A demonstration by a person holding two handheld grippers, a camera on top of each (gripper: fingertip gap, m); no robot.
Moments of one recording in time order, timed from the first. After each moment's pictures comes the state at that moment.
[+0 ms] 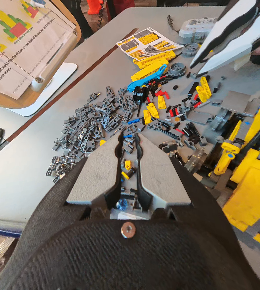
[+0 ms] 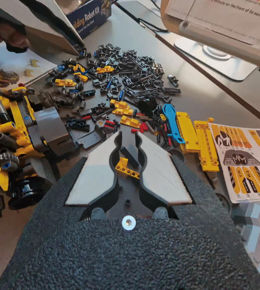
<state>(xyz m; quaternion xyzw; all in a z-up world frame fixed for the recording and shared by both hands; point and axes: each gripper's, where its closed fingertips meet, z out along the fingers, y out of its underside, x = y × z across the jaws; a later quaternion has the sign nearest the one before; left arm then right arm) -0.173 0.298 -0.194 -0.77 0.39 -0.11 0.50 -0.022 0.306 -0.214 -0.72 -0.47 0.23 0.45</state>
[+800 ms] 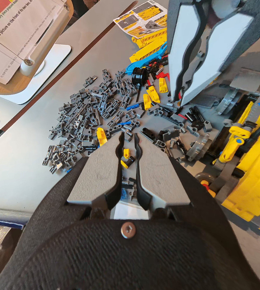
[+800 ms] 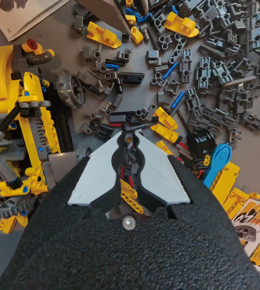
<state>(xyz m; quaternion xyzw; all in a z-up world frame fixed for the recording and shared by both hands) -0.181 0.292 -0.214 -0.79 0.40 -0.09 0.46 -0.094 0.283 -0.251 -0.69 -0.69 0.13 0.15</state>
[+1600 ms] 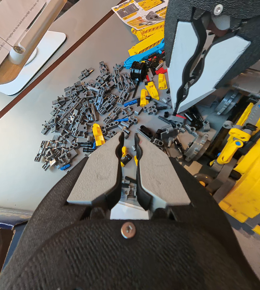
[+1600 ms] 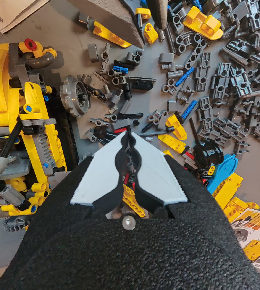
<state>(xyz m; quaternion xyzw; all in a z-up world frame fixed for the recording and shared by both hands) -0.180 0.291 -0.222 -0.80 0.39 -0.10 0.44 -0.104 0.274 -0.261 -0.69 -0.71 0.09 0.11</state>
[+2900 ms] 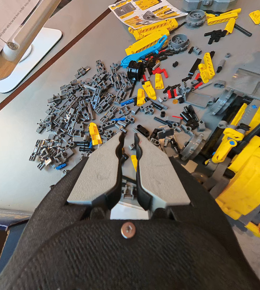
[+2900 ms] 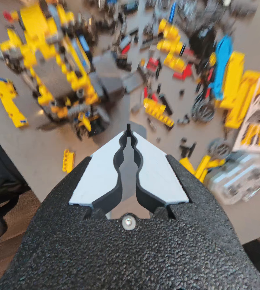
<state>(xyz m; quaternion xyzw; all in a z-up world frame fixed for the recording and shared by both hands) -0.178 0.288 -0.222 -0.81 0.38 -0.11 0.44 0.015 0.223 -0.199 -0.79 -0.57 0.10 0.17</state>
